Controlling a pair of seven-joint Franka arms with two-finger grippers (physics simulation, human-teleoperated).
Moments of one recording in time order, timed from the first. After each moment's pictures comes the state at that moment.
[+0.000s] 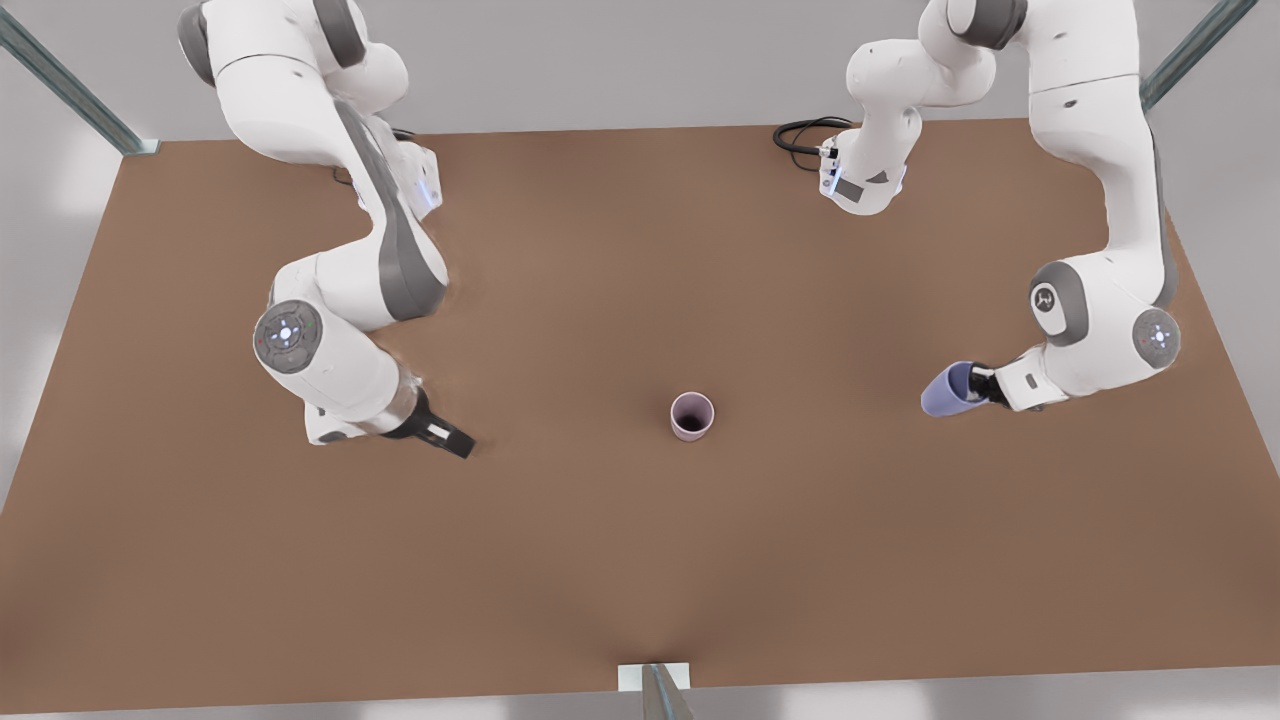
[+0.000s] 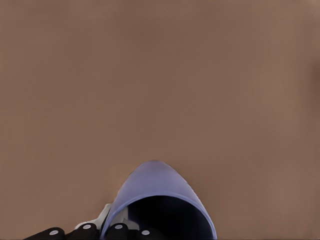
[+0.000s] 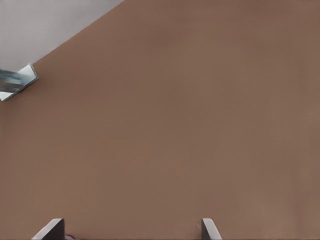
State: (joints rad) left arm -0.07 0.26 0.13 -1.93 -0.20 2.05 0.66; right arm 0.33 0.33 -0.11 -1.49 0.16 1.90 0.73
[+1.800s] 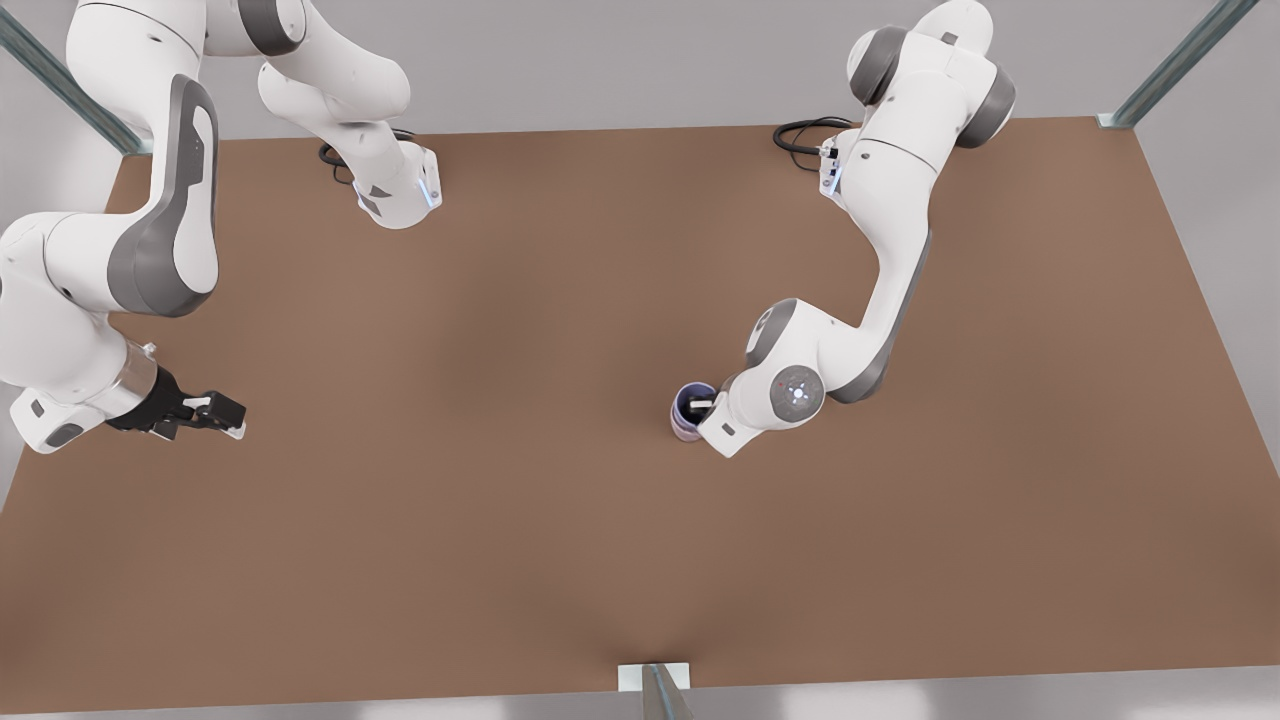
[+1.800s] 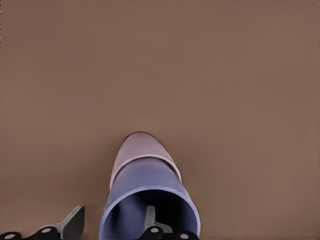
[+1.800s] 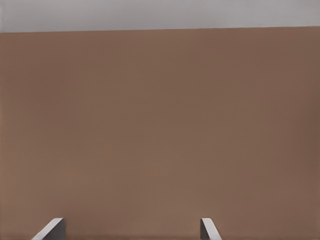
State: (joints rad) left arm -0.41 0.66 -0.15 -1.43 -0.22 1.94 -0.48; right arm -0.02 0.24 -0.05 -1.45 0.03 1.77 -0.06
